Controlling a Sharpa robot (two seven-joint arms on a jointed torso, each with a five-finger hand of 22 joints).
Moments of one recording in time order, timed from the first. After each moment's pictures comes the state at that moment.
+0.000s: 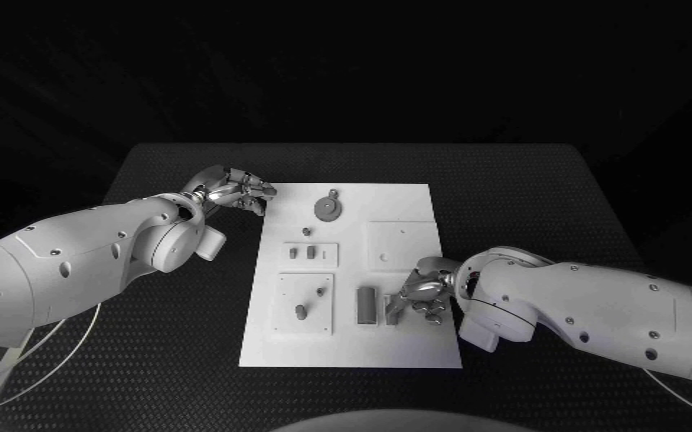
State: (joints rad) left arm 1.19 -0.84 -0.15 1.23 -0.38 -0.23 0.19; left_hand 1.05 -0.07 0.46 -0.28 0.05 0.87 0.17 0.36 0.40 1.15 0.13 0.07 0.24 0.98 0.02 0.90 0.37 0.01 1.06 -0.07 0.07 1.10; right arm 1.07 -0.81 -0.15 1.64 -0.85 -0.13 -0.52; right_hand 0.85 -0.04 0.67 -0.29 0.05 1.08 0.07 0.23 0.64 1.24 -0.03 1.07 1.15 1.29 -0.13 1.47 0.88 0.25 1.18 -0.04 0.88 1.31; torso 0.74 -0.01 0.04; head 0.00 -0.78
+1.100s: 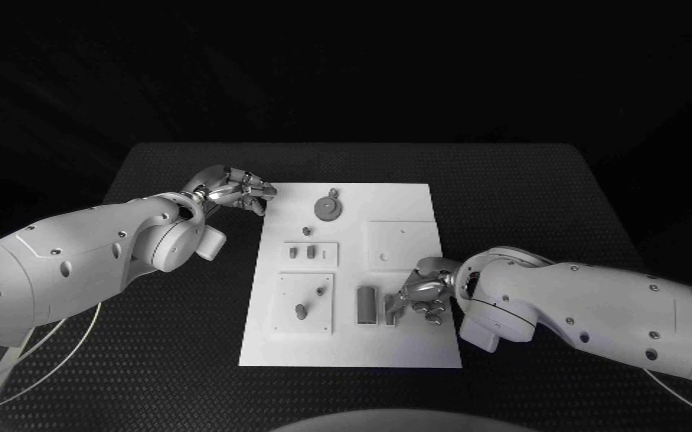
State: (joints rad) left arm 1.19 -0.83 -0.15 1.23 -0.38 -0.23 0.19; left_hand 1.05 -0.07 0.46 -0.28 0.05 0.86 0.18 0.36 0.40 1.14 0.13 0.07 0.24 0.98 0.02 0.90 0.38 0.01 1.06 -0.07 0.07 1.10; right arm 1.07 -0.81 -0.15 1.64 -0.85 -0.13 -0.52; right_hand 0.82 -0.17 0.71 -0.17 0.05 1.08 0.06 0.21 0.63 1.23 -0.02 1.07 1.15 1.27 -0.12 1.47 0.86 0.25 1.18 -0.04 0.86 1.31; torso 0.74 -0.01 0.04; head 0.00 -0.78
